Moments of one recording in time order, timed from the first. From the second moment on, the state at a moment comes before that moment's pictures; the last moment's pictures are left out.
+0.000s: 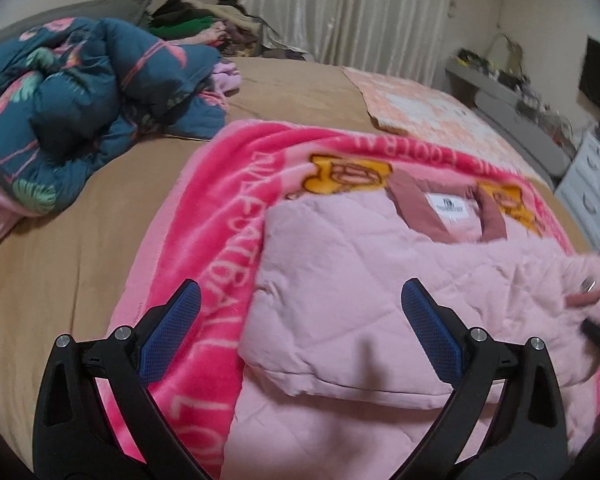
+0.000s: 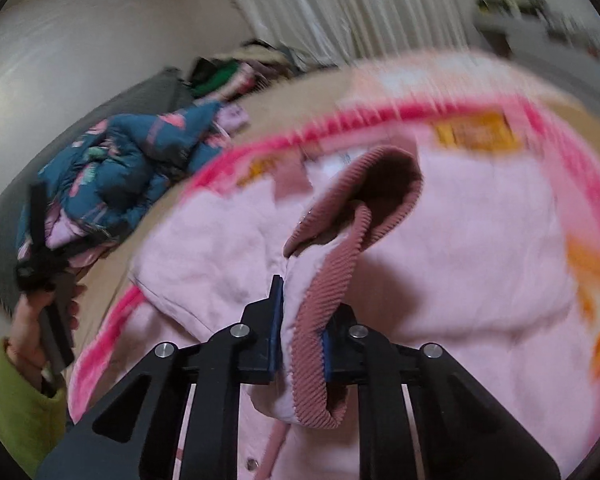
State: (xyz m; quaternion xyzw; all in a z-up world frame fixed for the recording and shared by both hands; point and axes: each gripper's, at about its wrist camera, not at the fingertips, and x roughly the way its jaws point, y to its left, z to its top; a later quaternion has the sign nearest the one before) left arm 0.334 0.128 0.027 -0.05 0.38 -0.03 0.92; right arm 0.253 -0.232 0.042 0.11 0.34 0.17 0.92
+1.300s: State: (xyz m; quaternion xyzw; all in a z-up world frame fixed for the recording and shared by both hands) left arm 0.357 0.042 -0.058 0.00 0.43 -0.14 0.89; right arm 0.289 -0.299 0.007 0.05 0.34 0.01 0.94
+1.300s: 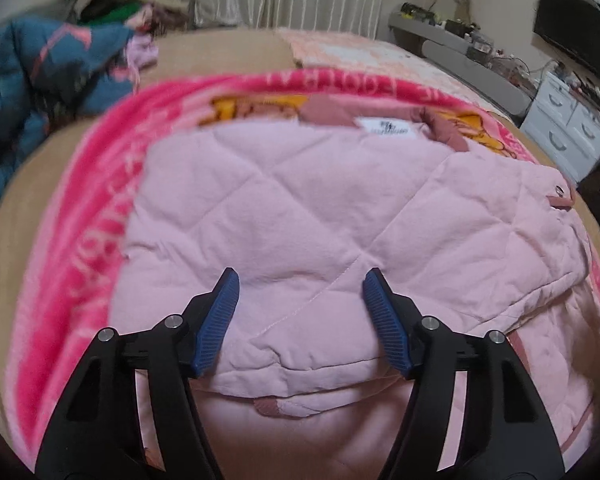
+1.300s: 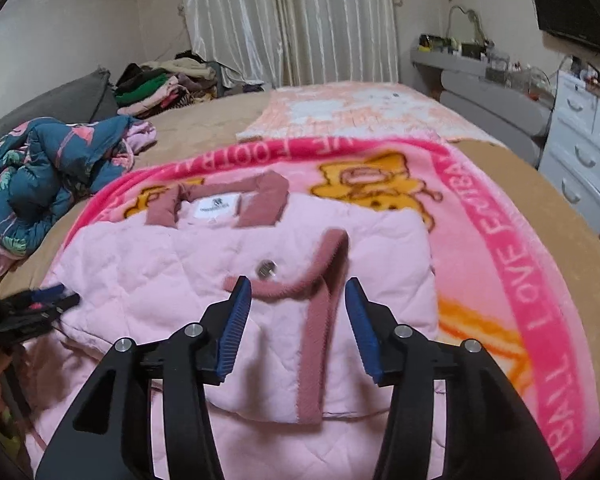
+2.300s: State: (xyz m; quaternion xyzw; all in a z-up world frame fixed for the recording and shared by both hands) left arm 0.337 0.031 -0.027 0.01 0.41 -0.15 0.90; right arm 0.324 -0.222 -0.028 0.04 0.40 0.07 0.91
